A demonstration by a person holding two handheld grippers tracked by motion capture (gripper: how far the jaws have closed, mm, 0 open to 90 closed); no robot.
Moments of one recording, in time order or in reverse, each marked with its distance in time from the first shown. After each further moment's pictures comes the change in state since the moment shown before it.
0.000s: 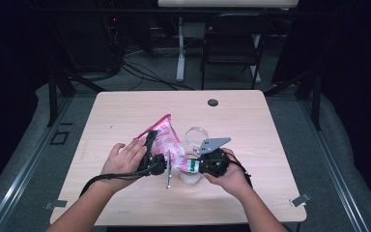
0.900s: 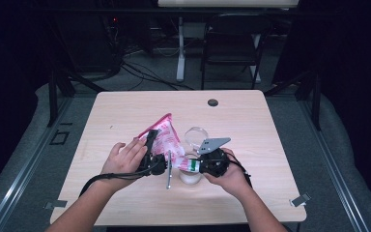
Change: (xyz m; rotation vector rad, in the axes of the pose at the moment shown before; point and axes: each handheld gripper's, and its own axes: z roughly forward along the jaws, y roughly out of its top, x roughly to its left) left arm 0.002 0.001 -0.001 -0.006 0.007 0.008; right arm -0.001 -0.001 0.001 0.002 -0.004 0.003
